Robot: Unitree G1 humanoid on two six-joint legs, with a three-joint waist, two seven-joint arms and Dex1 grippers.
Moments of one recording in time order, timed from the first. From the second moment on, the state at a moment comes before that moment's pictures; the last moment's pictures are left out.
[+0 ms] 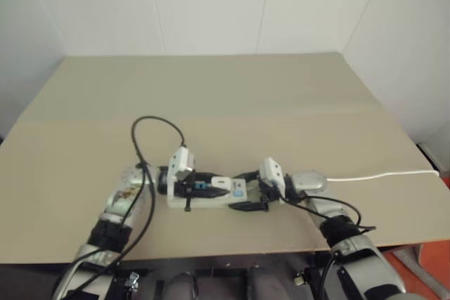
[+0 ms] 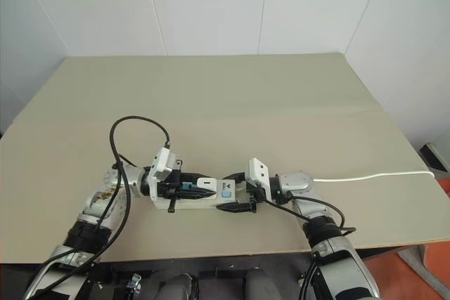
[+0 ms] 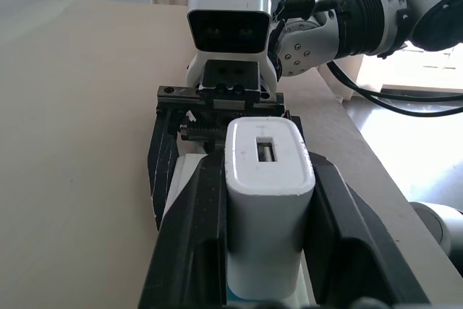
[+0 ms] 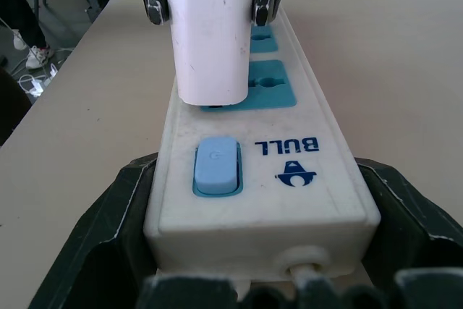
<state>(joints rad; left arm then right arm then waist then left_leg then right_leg) -0.43 0.47 -0.17 0.17 -0.39 0.11 -1.37 -0.54 -0.33 0.23 0.54 0.20 -0.17 1.35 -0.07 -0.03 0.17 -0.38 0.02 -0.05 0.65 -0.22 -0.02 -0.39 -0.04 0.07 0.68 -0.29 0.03</state>
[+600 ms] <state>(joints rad) -0.41 0.47 -0.18 0.22 -0.39 0.01 -1.36 -0.54 -0.33 0.23 0.54 0.20 -0.16 1.35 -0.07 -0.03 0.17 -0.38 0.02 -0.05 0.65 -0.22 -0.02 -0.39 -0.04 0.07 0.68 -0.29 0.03</state>
